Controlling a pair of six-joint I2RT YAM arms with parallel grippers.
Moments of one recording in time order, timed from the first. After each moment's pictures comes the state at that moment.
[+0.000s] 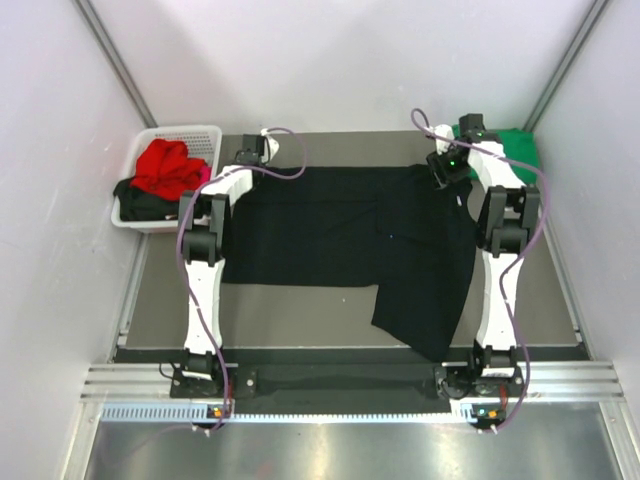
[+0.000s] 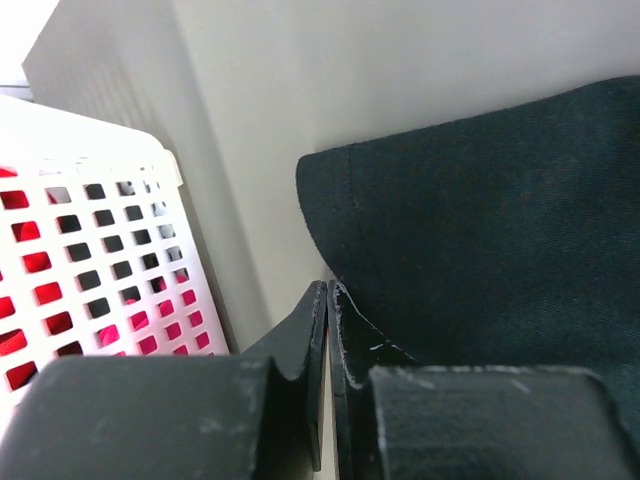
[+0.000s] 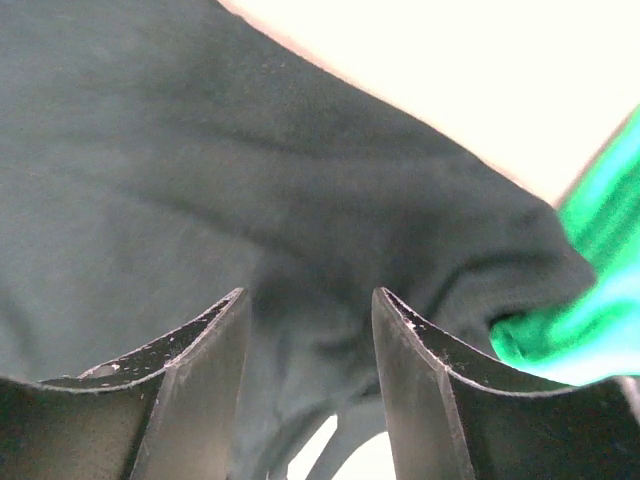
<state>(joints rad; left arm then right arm) -0.14 2.42 1.91 -0.28 -0.39 0.51 -0.03 2.42 2.16 -0.81 -0.28 -0.53</state>
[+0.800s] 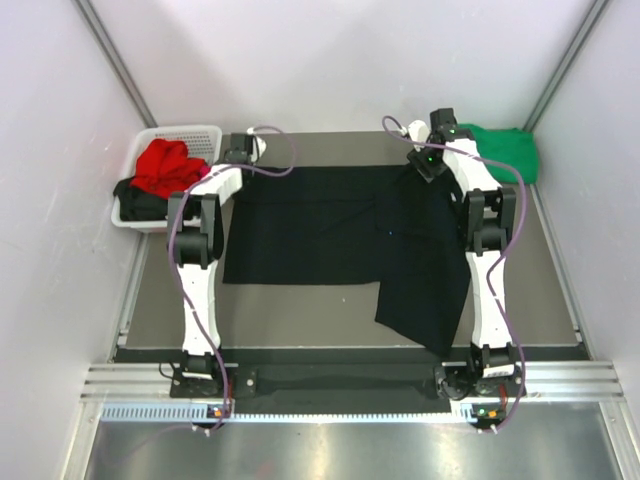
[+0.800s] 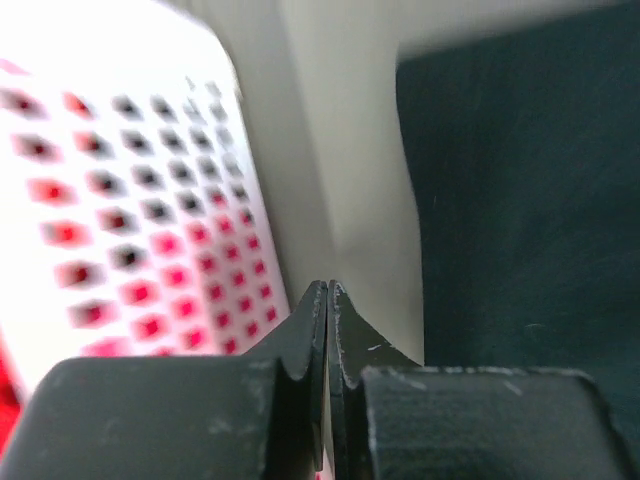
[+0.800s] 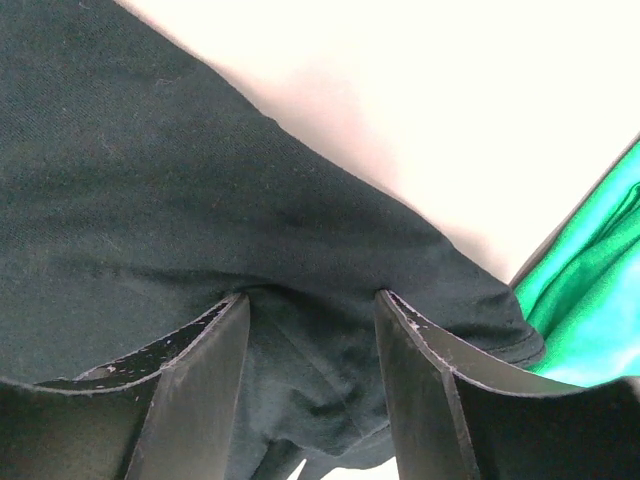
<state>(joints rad) -0.10 2.33 1.79 -0.26 -0.46 0.51 0.10 2.56 2.37 -0.82 -0.03 -0.63</state>
